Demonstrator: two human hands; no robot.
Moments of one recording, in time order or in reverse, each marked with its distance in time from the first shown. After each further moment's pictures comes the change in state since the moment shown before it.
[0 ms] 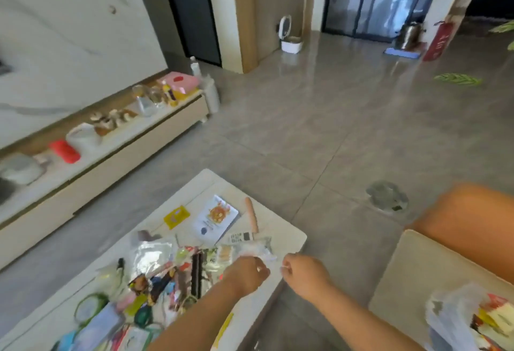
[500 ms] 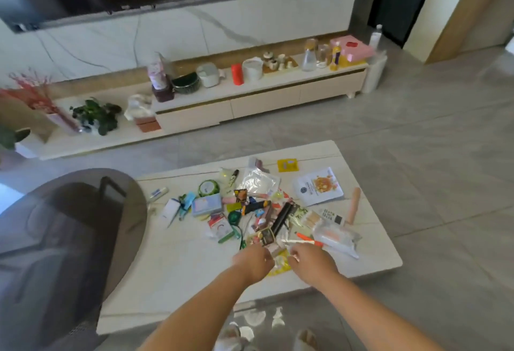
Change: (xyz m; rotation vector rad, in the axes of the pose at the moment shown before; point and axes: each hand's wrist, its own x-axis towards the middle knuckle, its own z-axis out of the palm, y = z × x) left_hand -0.138 -0.105 0.041 -0.225 0.252 -0.498; right_hand -0.014 -0.123 0.063 -0.216 -0.358 -0.566
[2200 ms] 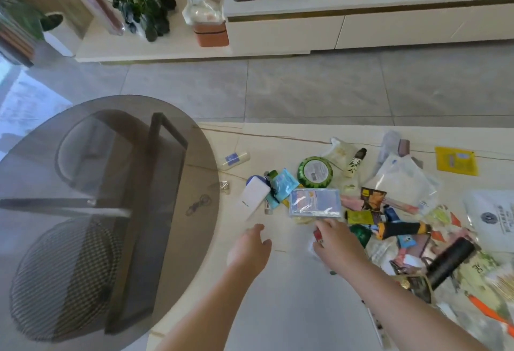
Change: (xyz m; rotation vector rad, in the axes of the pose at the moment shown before) left_hand 0.215 -0.451 -0.038 -0.516 0.089 -0.459; right_hand 0.379 -0.257 0.222 -0.315 -0.186 -0.145
